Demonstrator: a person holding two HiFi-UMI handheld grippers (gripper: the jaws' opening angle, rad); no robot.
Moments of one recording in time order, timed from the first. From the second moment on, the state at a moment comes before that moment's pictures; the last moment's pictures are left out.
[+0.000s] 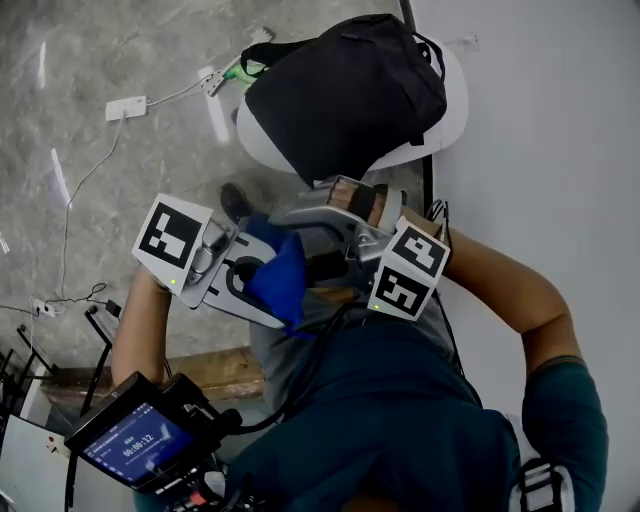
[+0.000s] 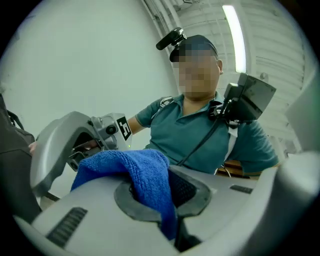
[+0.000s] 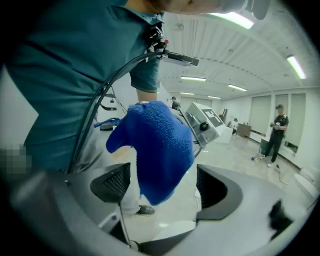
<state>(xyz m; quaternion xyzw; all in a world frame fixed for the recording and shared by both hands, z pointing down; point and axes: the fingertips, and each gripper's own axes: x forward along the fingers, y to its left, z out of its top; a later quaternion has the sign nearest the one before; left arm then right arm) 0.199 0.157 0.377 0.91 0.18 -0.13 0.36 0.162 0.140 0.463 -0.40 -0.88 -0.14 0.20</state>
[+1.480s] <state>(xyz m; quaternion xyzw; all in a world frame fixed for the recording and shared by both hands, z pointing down) 0.052 0.040 0.491 0.76 -0.62 -0.04 0.22 0.285 0.067 0.750 0.23 -0.84 0.37 0.33</state>
